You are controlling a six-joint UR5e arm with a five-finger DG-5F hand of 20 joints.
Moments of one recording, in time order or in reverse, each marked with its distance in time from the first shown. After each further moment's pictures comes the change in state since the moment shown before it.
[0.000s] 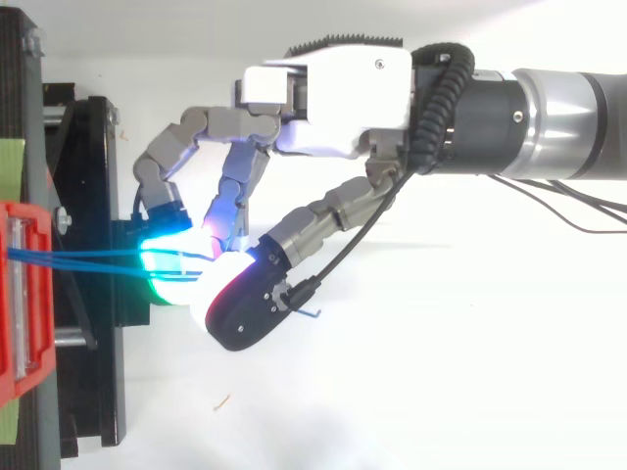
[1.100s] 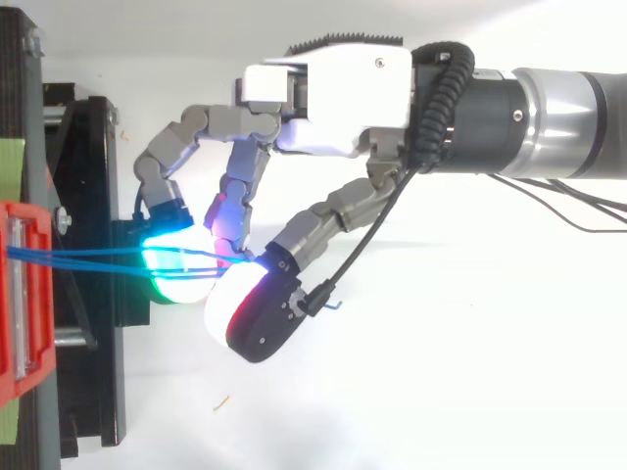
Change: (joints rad) arm -0.001 0.000 -0.001 0.001 0.000 0.000
